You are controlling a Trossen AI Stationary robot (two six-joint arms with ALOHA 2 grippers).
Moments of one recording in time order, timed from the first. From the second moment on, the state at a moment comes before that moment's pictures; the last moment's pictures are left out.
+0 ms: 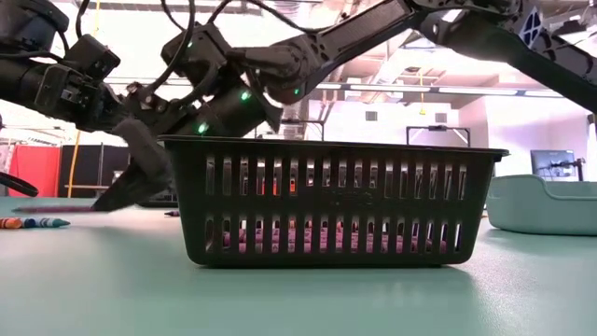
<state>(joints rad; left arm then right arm) 0.10 0.18 0.02 0.01 -0.12 0.08 0.03 2.57 2.09 -0.13 -0.13 -0.08</state>
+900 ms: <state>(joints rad) 0.10 0.18 0.02 0.01 -0.12 0.08 0.20 1.65 1.33 -0.56 -0.24 -0.01</state>
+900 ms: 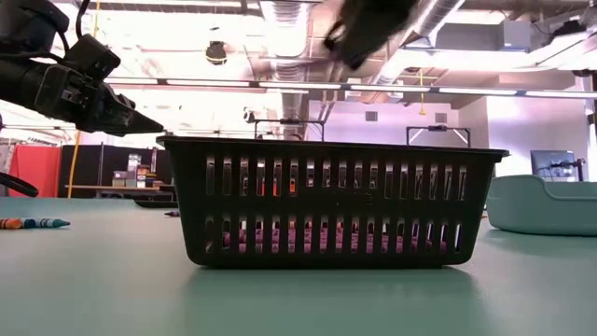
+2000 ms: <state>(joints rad) 0.10 0.18 0.02 0.01 -0.12 0.08 0.47 1.74 0.91 0.22 0.21 0.18</state>
